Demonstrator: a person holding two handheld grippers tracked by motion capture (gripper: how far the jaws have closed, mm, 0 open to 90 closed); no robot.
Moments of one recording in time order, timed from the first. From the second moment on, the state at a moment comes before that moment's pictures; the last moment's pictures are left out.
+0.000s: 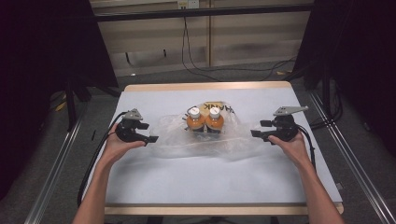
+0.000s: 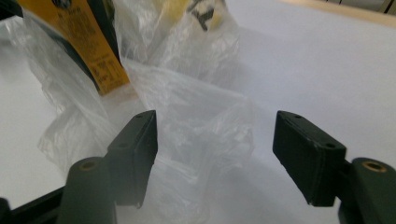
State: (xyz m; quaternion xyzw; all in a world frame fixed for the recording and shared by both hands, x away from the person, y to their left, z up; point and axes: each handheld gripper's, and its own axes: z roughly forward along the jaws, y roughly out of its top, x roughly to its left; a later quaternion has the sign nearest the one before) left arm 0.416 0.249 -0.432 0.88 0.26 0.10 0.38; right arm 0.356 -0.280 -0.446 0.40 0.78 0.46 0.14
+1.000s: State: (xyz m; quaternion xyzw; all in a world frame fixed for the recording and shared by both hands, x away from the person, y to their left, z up) left arm 0.419 0.157 -0.410 0.88 0.17 0.09 0.43; right arm 0.372 -0.180 -0.425 0.29 0.85 0.42 0.12
